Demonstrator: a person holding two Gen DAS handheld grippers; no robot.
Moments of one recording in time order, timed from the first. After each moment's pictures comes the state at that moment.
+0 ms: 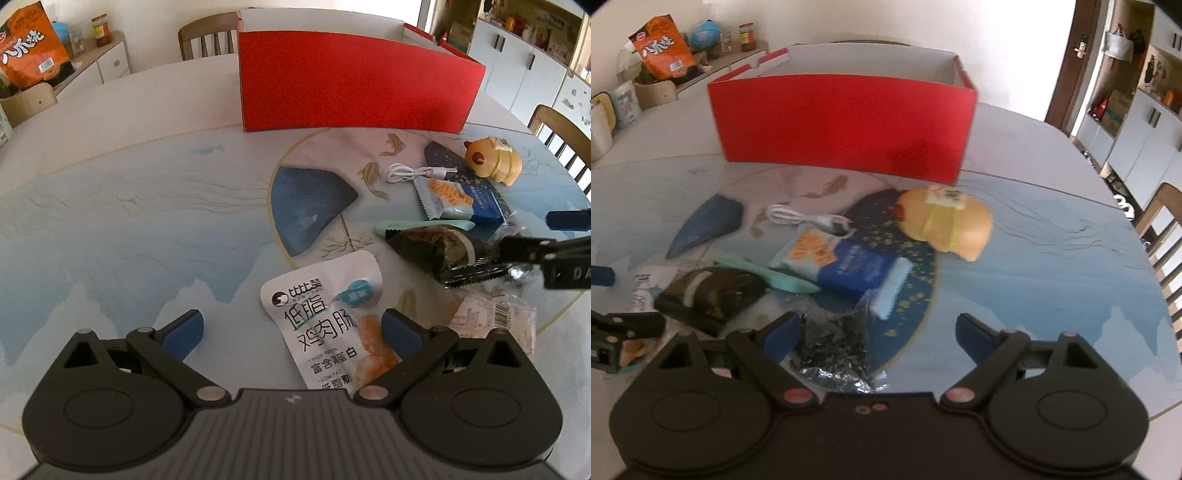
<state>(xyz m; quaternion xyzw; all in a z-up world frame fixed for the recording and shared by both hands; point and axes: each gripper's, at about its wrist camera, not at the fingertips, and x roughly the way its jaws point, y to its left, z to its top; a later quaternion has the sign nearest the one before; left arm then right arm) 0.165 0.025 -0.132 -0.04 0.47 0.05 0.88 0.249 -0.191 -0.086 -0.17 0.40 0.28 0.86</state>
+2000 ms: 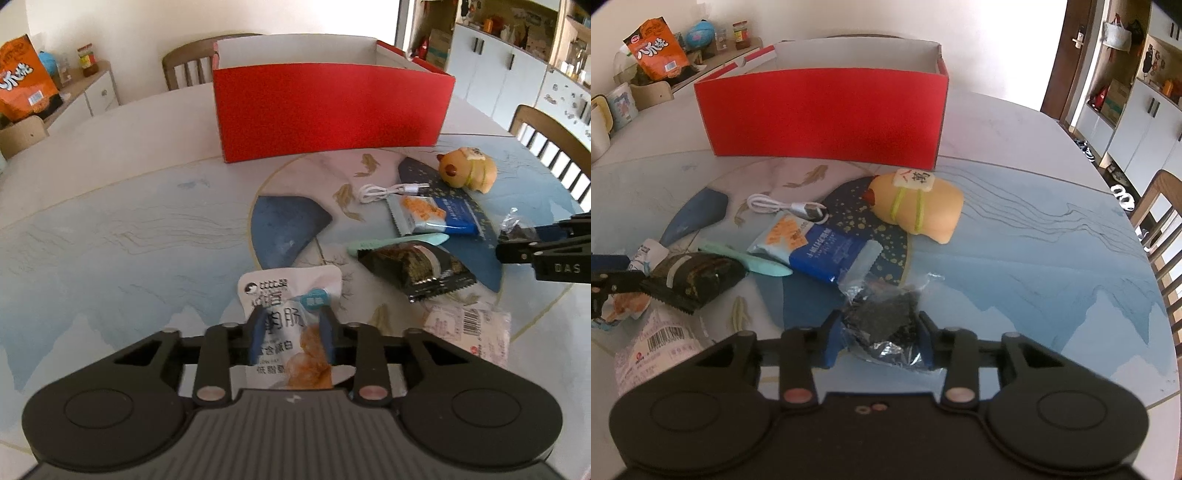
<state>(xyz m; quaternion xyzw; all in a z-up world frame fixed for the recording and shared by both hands) 0.158 0.012 -0.115 -0.02 0.44 0.03 0.90 0.255 -0.209 -0.087 -0.16 0.42 0.29 0.85</state>
